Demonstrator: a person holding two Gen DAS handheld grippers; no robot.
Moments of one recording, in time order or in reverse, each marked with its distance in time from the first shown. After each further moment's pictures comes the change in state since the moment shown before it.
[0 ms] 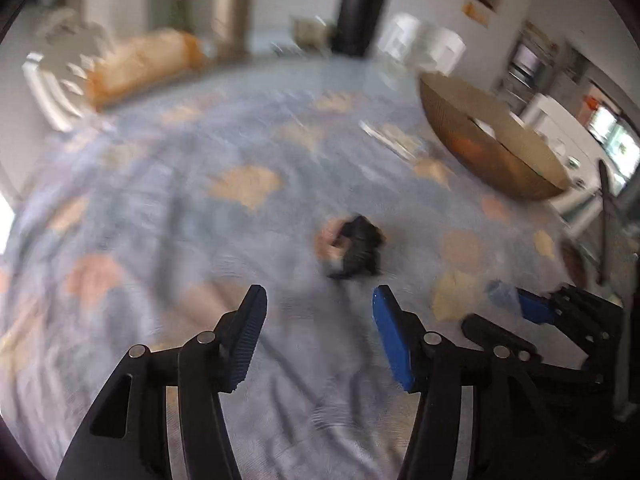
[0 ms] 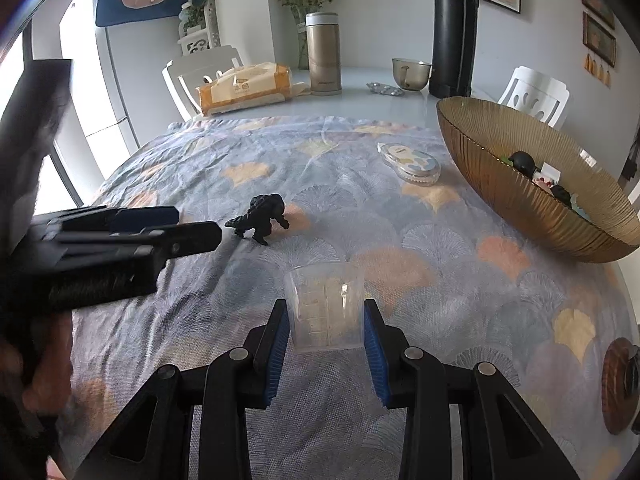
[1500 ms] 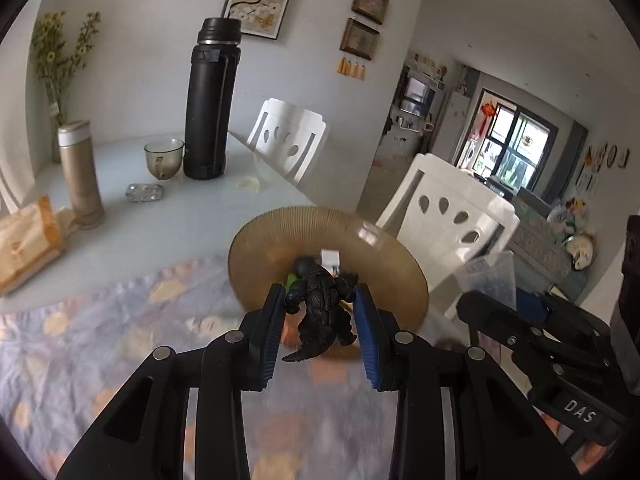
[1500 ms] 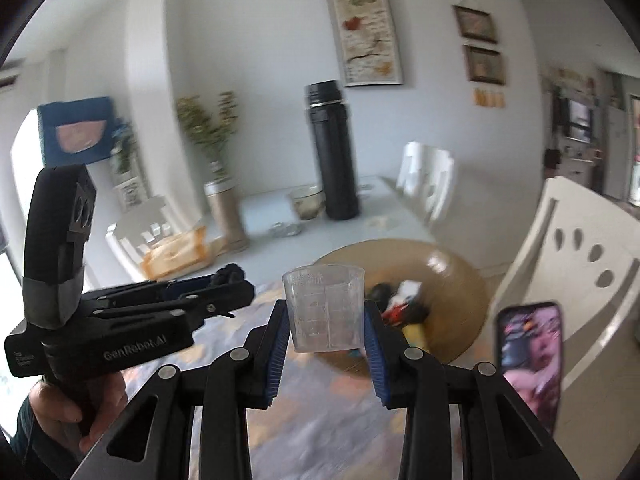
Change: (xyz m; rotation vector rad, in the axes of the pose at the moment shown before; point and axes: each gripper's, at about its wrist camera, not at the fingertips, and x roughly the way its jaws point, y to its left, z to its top) left arm -0.040 -0.134 0.136 0.216 -0.273 -0.260; right arm -0.146 -0.110 0.079 0.296 -0.349 -0.210
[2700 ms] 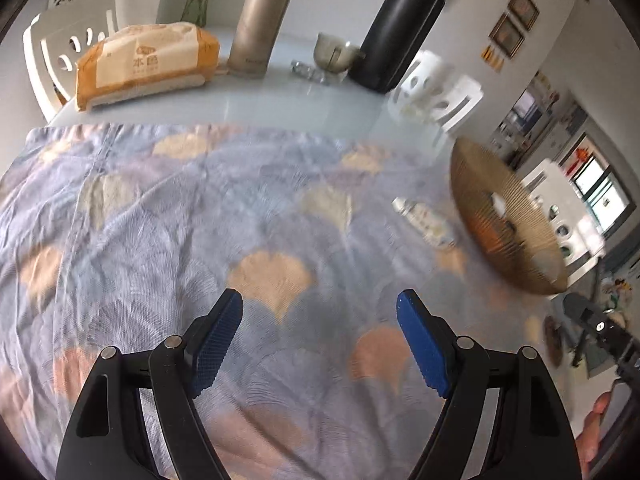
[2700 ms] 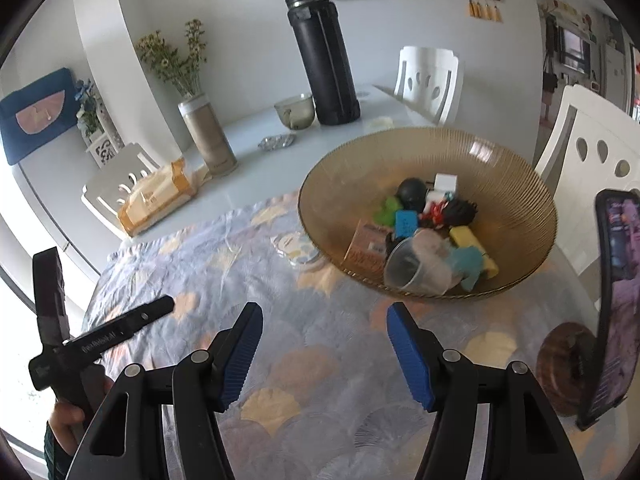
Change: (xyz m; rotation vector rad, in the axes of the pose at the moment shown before) left arm -0.012 0.174 -0.118 -0.351 0.177 0.246; right arm 0.085 0.042 -0.055 0.089 0.308 0.018
